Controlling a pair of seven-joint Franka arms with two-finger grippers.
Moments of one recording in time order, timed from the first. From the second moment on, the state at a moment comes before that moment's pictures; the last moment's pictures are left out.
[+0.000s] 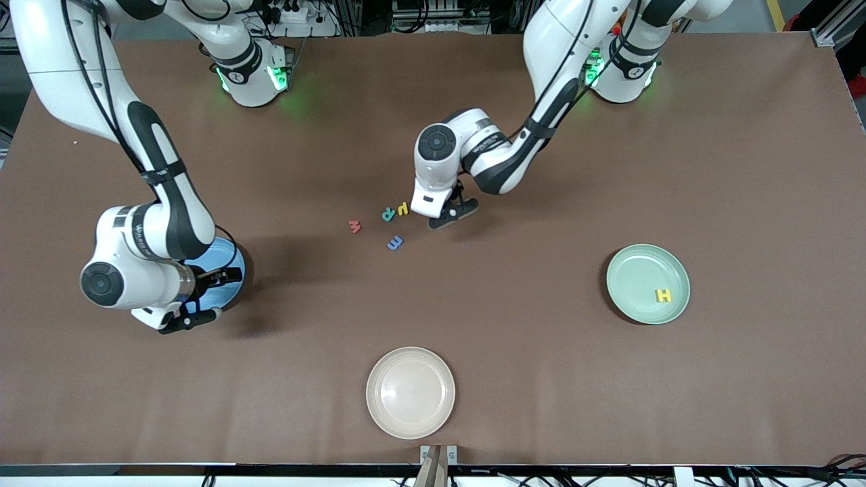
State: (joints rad) left arm -0.66 0.68 -0.25 -1.73 0.12 2.37 -1.40; right arm -0.02 0.62 0.08 -1.68 -0.02 2.05 -0.19
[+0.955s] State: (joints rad) left arm -0.04 0.47 -0.24 -1.74 0.16 2.17 -0.50; right arm 0.43 0.61 0.09 -1.66 -0.01 2.06 0.64
